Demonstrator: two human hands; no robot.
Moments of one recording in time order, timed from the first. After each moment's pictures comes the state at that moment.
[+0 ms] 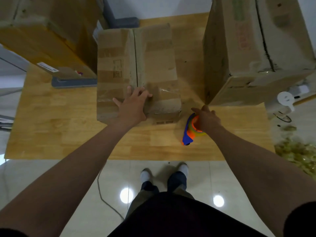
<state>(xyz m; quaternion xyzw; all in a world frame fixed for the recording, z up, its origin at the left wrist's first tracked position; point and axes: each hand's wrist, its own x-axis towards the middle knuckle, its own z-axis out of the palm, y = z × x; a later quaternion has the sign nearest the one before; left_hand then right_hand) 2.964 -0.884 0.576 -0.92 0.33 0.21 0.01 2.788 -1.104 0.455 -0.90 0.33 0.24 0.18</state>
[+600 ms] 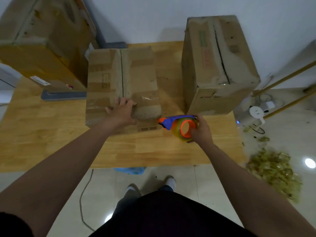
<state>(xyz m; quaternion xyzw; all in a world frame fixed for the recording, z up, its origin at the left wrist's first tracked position) 2.954 -0.891 0.588 -0.91 0.31 0.27 -0.04 2.713 -1.095 0.526 -0.72 0.44 -0.07 0.53</state>
